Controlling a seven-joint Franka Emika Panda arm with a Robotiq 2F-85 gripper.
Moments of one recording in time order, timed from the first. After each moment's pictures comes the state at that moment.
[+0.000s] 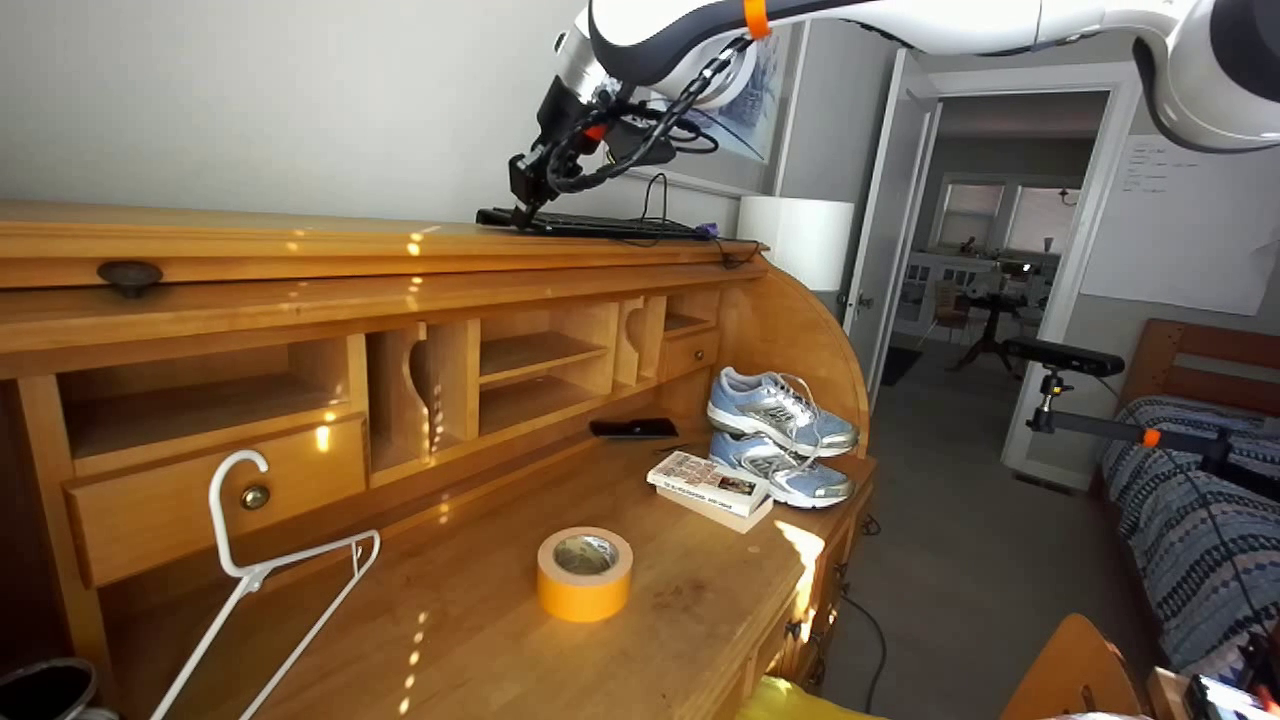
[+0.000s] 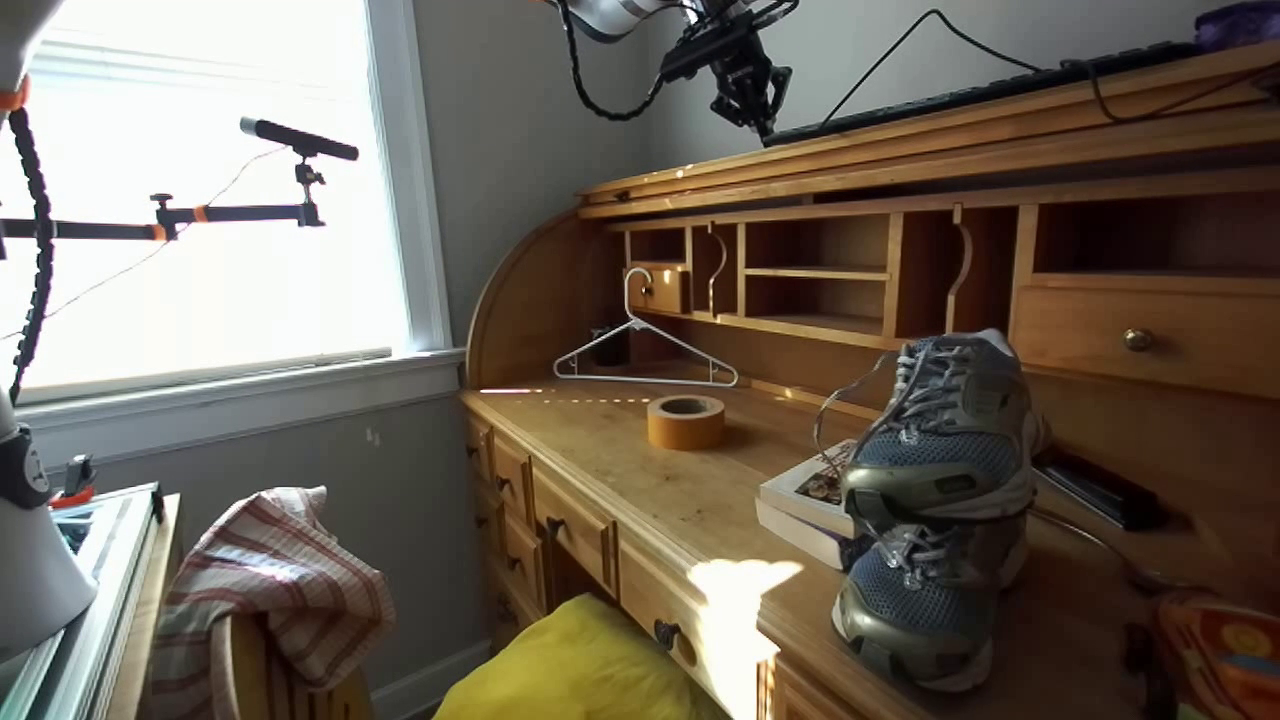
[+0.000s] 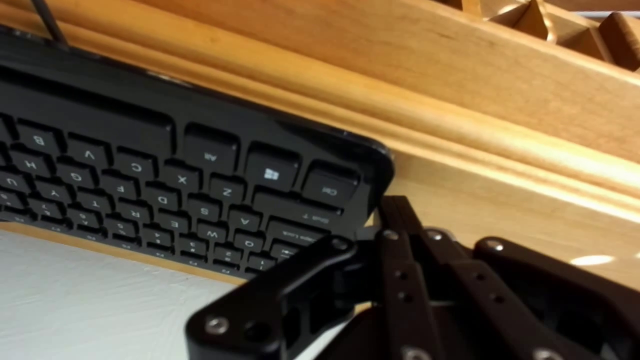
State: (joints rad) arm -0.04 0.57 0.06 -1.14 -0.06 2.33 -0.25
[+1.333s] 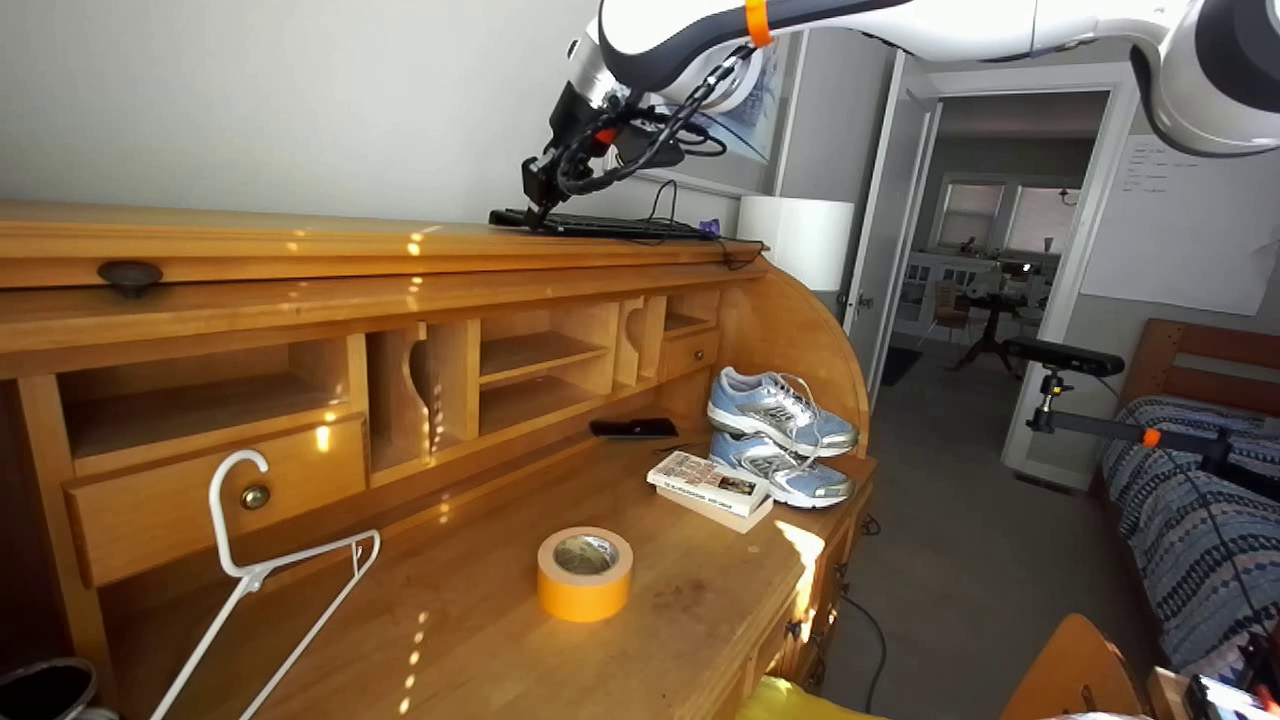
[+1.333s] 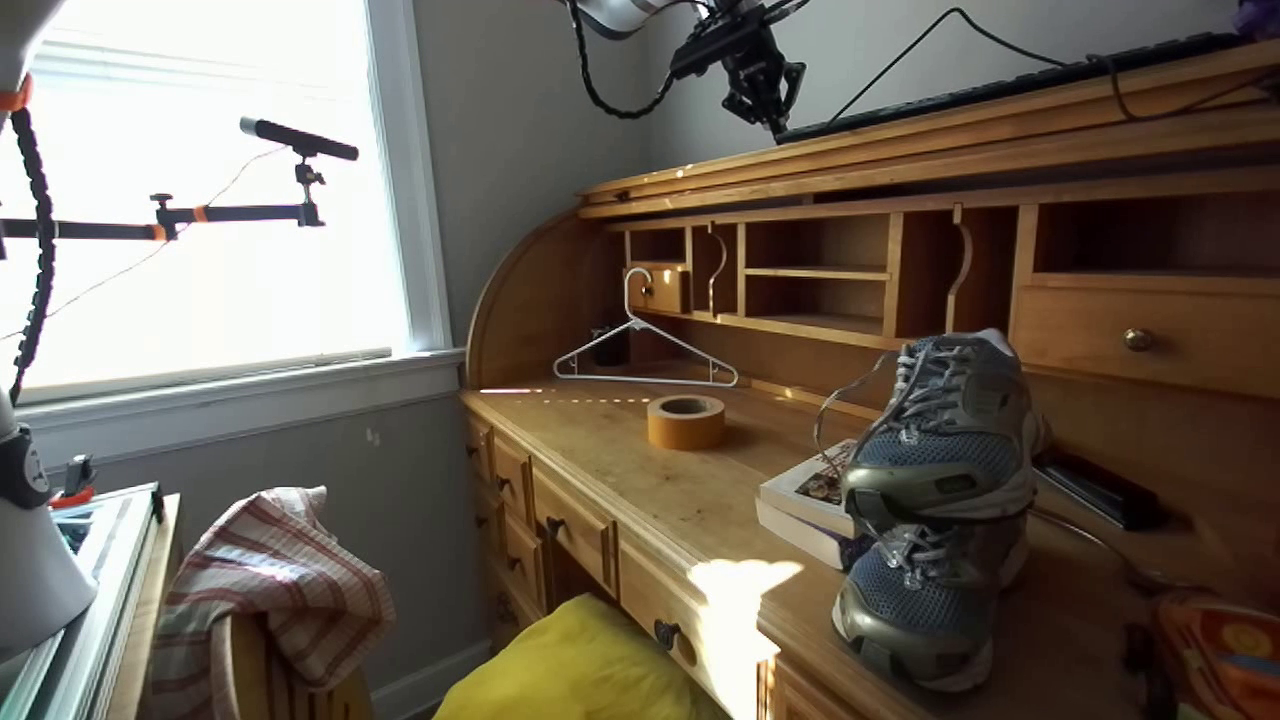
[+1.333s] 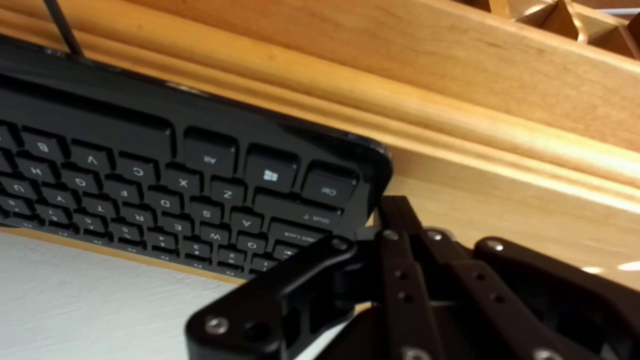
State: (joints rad) arm -0.07 0.58 0.05 -1.12 -0.06 2.33 -0.24
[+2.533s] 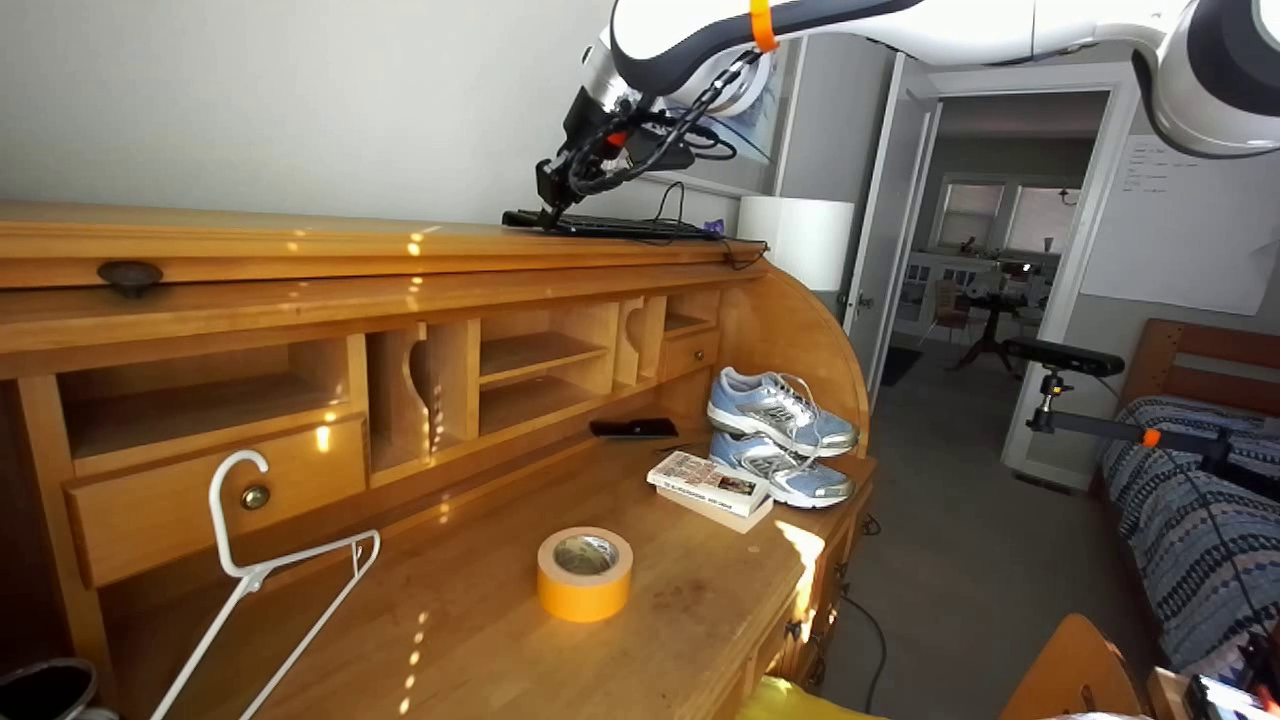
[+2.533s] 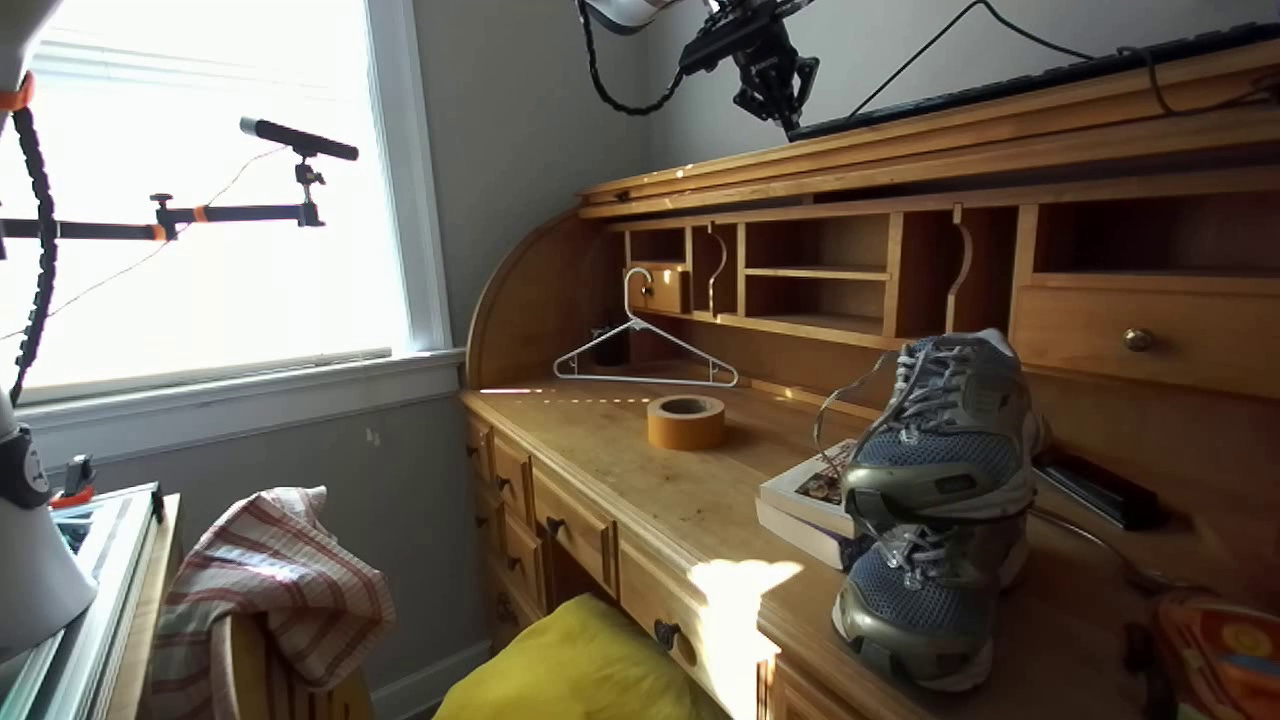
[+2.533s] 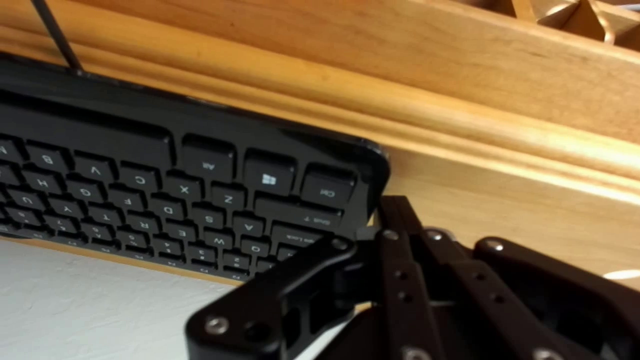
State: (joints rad) arm -0.10 0.58 0.05 -1.13 -0.05 2.33 -0.24
